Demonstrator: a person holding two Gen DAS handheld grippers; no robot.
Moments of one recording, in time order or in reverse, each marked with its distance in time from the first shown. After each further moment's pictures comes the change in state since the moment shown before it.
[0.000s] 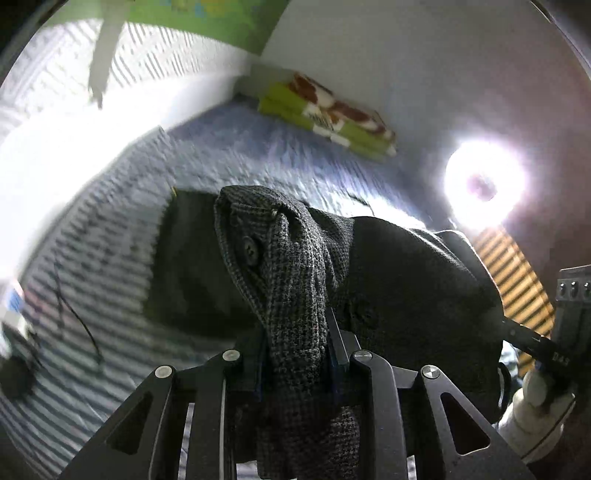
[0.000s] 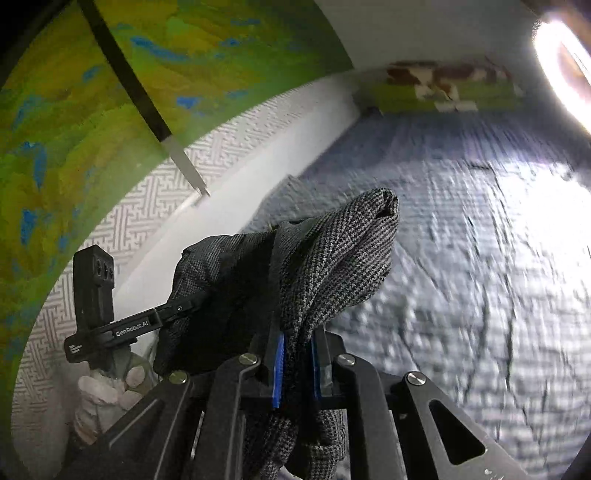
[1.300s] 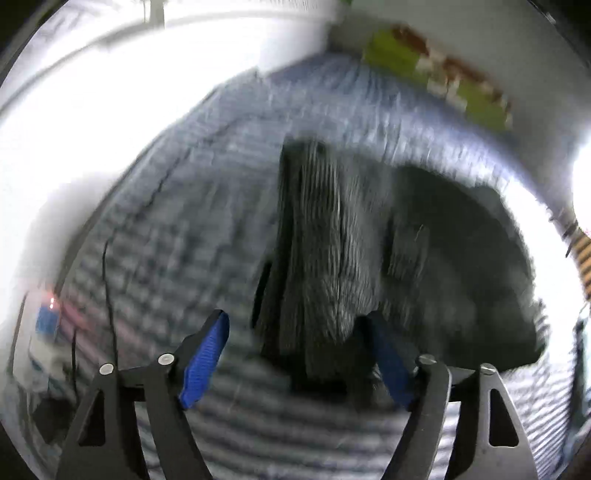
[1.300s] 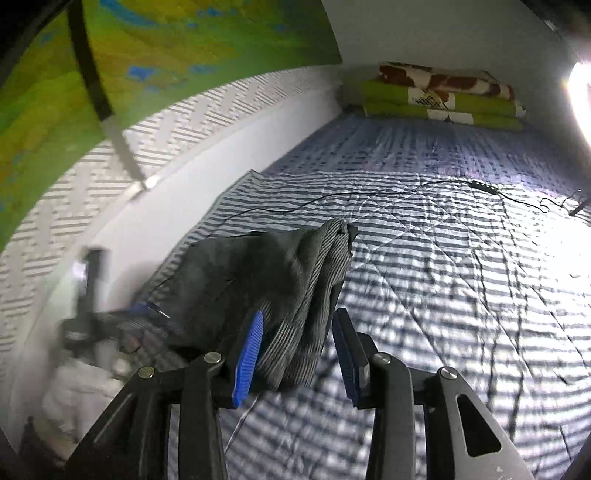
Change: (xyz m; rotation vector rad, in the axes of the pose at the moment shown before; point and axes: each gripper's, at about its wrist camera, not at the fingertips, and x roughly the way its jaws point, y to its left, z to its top) left arm 0.152 0.130 0.005 -0.087 0.230 0.404; right arm 0.102 -0.024 0.029 -0.060 0.032 -0.163
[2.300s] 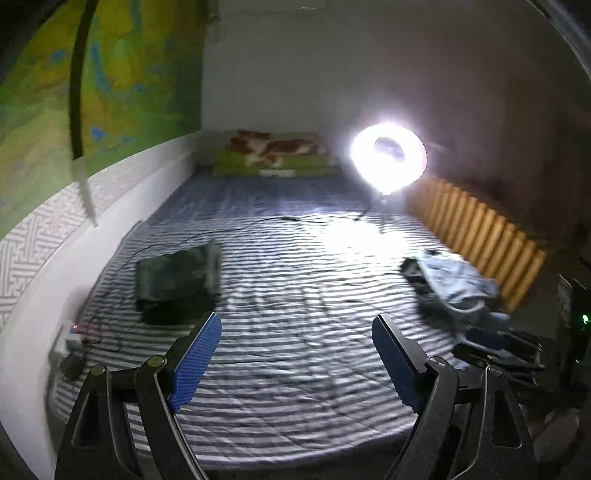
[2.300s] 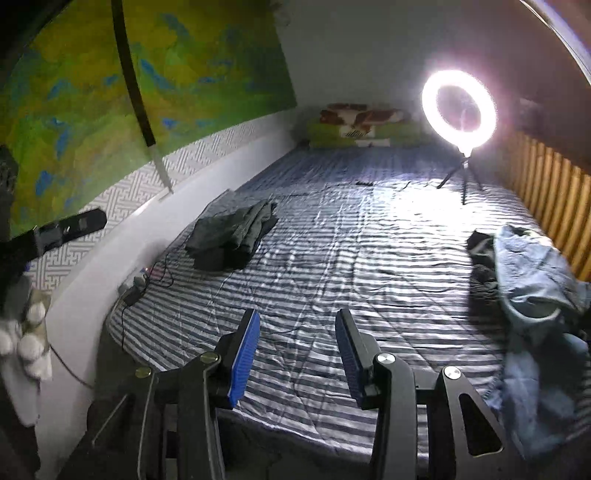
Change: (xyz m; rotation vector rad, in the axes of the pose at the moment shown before) left arm -0.451 -0.273 -0.298 0.399 -0.446 -0.276; right arm -0.383 -0.044 -0.213 0.044 -0.138 -0.146
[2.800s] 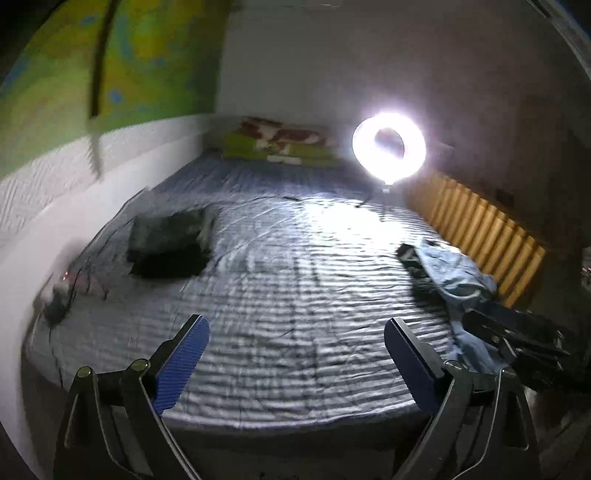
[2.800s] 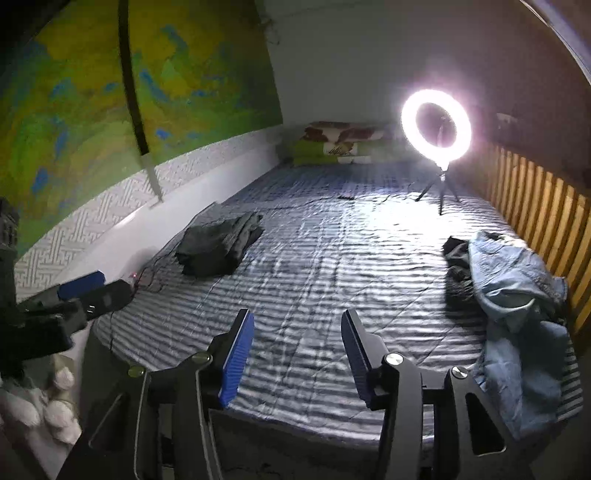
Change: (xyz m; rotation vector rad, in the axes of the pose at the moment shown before) left arm 0.018 -0.002 -0.090 -0.138 0.015 0.036; right arm -0.027 0.017 -0.035 -0.018 -0.054 -0.063
